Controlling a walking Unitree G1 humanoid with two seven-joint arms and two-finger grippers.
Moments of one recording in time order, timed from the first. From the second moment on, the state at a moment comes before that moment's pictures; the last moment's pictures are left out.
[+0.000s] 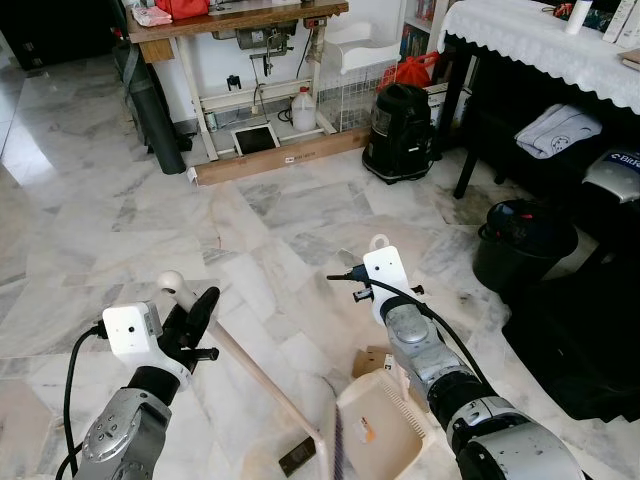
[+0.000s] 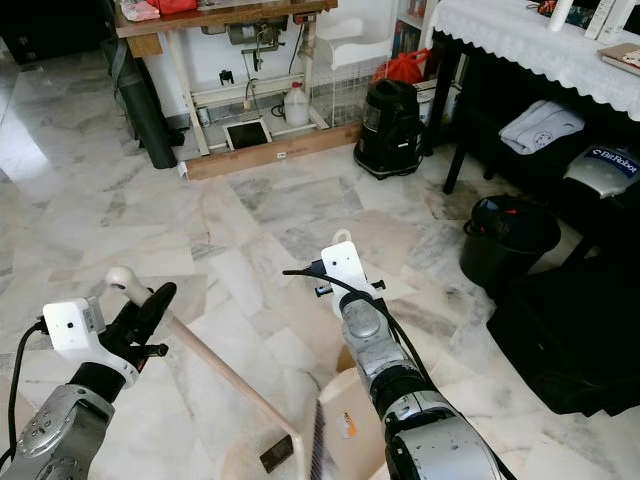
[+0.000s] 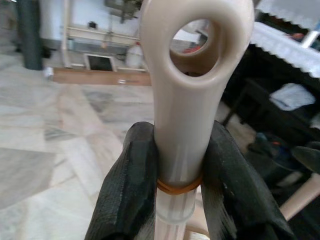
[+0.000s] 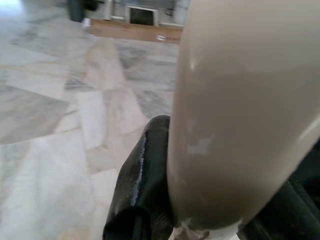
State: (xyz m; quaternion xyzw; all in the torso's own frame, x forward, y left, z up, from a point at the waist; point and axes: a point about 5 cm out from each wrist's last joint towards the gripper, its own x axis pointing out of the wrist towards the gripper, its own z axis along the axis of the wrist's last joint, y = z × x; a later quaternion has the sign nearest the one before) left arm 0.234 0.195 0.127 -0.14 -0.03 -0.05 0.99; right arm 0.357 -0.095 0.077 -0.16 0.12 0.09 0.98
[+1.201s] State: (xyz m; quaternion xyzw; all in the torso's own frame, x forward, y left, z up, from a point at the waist) left arm 0.248 0.213 0.108 0.00 -0.01 0.05 1.00; right arm 0.359 -0.106 0.086 -0.15 0.09 0.12 0.98
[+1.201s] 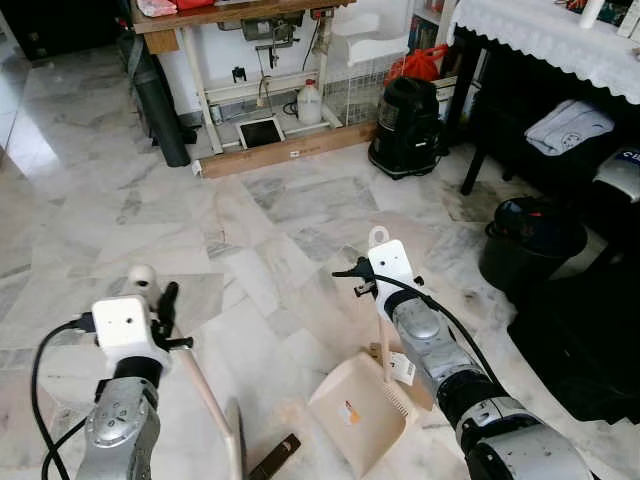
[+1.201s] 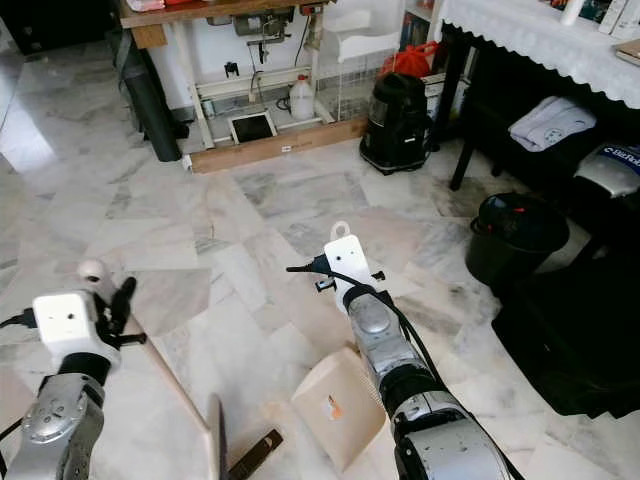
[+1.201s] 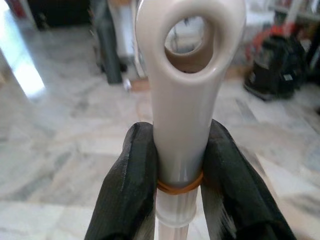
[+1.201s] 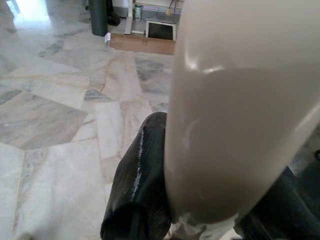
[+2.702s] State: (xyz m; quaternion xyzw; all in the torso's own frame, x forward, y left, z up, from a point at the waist) left arm 0.231 0.236 0.134 -0.04 -0.09 0.13 0.99; right arm 0.359 -0.108 0.087 -0.14 0.08 0.11 0.98
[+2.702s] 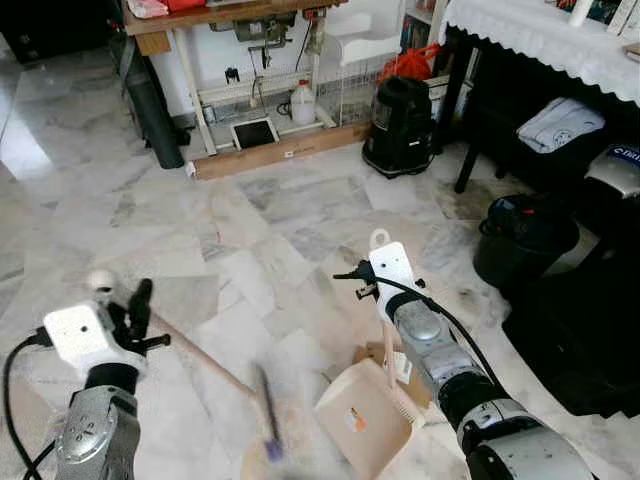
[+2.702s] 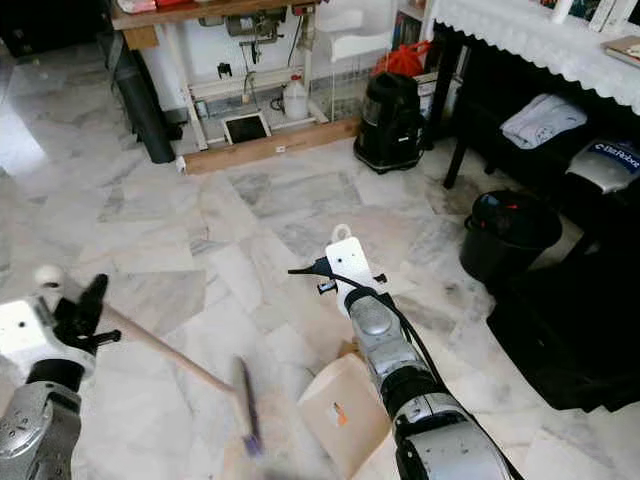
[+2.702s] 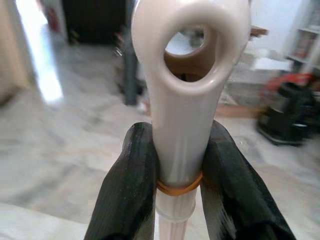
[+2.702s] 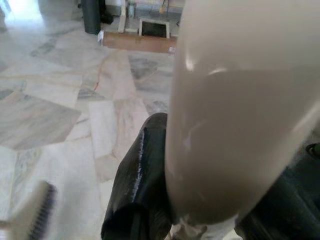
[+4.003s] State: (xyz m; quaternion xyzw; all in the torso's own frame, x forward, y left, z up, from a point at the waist) left arm 0.229 0.216 0.131 0.01 -0.11 0.13 0.99; right arm 0.359 -0.115 0.102 -0.10 0.01 0.09 0.99
